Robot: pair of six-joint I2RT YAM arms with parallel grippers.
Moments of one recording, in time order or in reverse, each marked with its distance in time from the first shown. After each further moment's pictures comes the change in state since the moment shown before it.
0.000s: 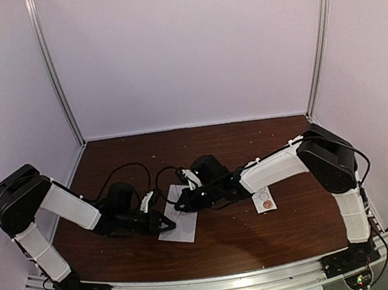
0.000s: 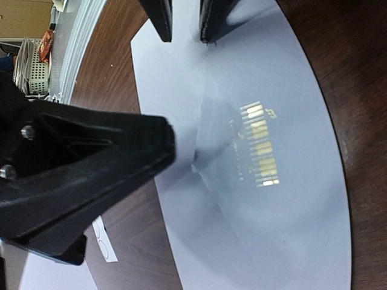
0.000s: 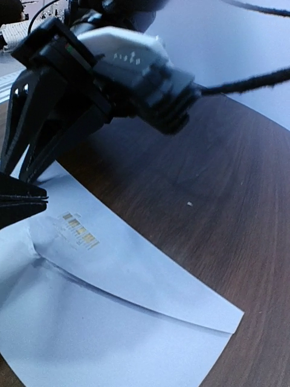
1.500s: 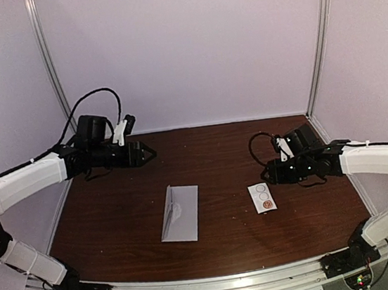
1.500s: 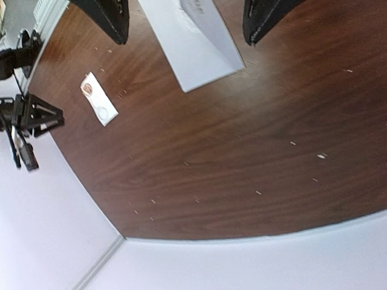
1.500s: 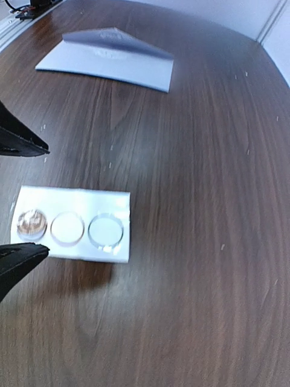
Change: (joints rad) left arm 0.130 -0.287 0.557 -0.675 -0.256 0.285; right arm -0.367 -0.837 -0.560 -0.433 0.287 -0.145
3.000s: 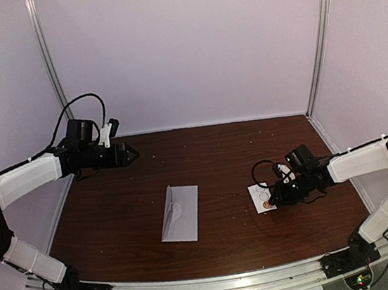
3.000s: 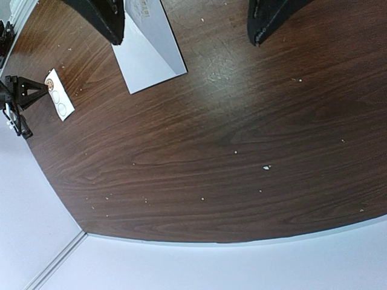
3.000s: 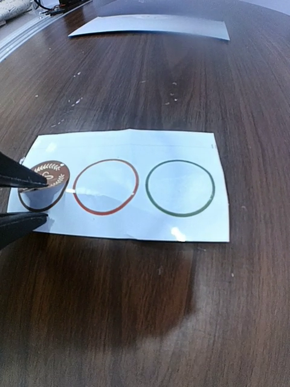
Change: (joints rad) left arm 0.194 0.020 -0.023 -0.012 -0.010 0.106; right arm -0.118 0.171 -0.175 0.119 -0.242 -0.035
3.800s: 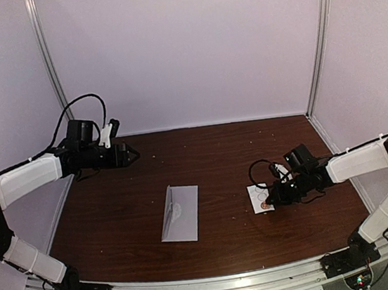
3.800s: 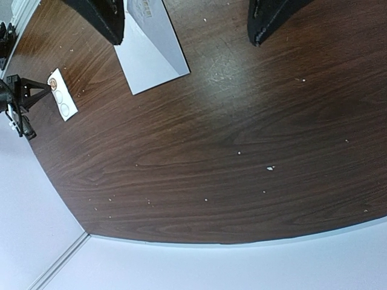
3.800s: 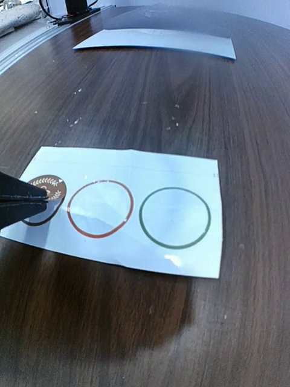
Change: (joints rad) left arm 0.000 0.003 -0.001 0.002 0.008 0.000; right arm 0.007 0.028 0.000 0.055 -0.056 0.005
